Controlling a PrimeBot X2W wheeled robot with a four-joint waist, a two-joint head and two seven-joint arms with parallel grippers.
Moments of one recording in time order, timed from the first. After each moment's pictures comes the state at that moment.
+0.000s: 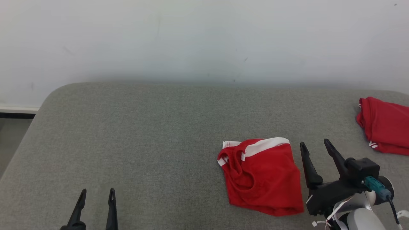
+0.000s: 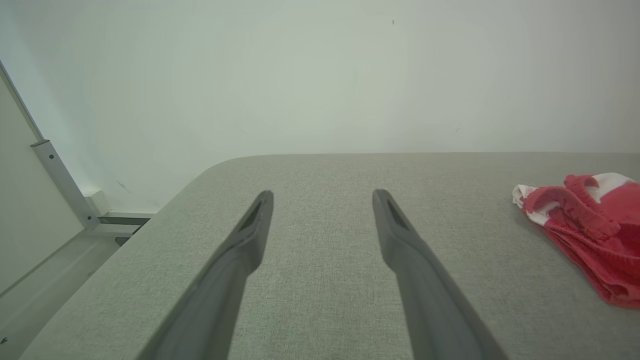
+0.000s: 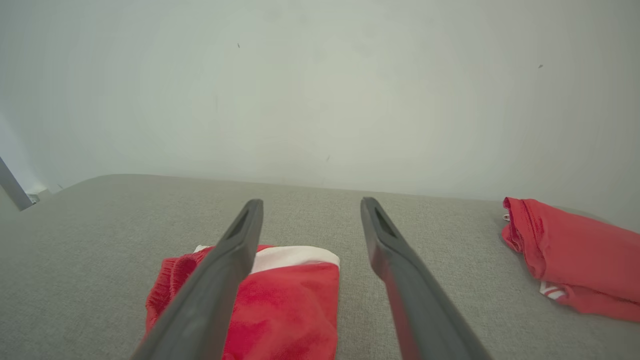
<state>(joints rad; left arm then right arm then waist) 0.06 0.14 -0.03 0.11 -0.12 -0.02 -0.22 -0.17 -0.14 0.07 0.24 0.19 0.13 -0.10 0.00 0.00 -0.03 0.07</state>
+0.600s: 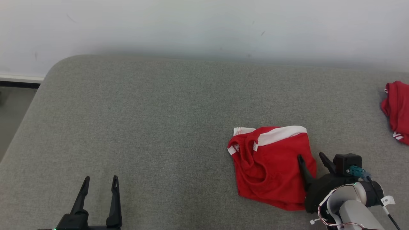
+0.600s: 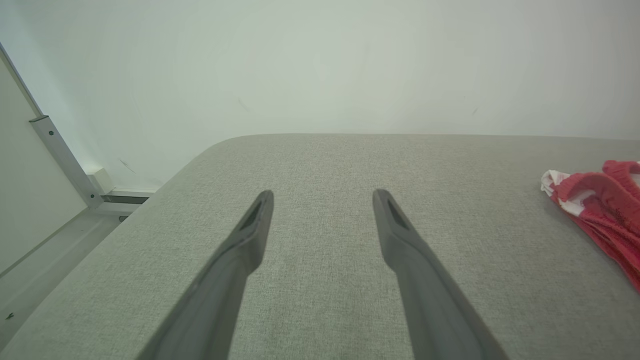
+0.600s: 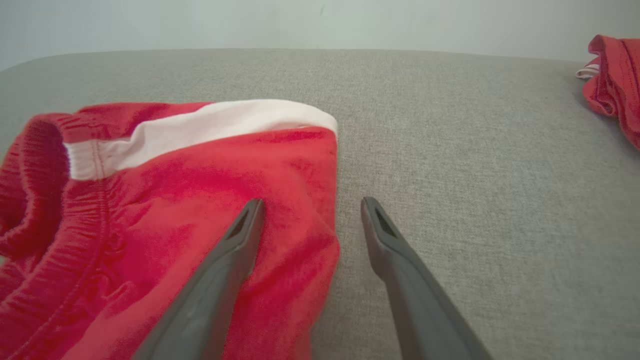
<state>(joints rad) 0.00 0.13 -0.05 0.13 -0.14 -0.02 -0.25 -0.40 -0.16 0.10 0.73 0.22 0.13 -0.09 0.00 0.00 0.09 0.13</state>
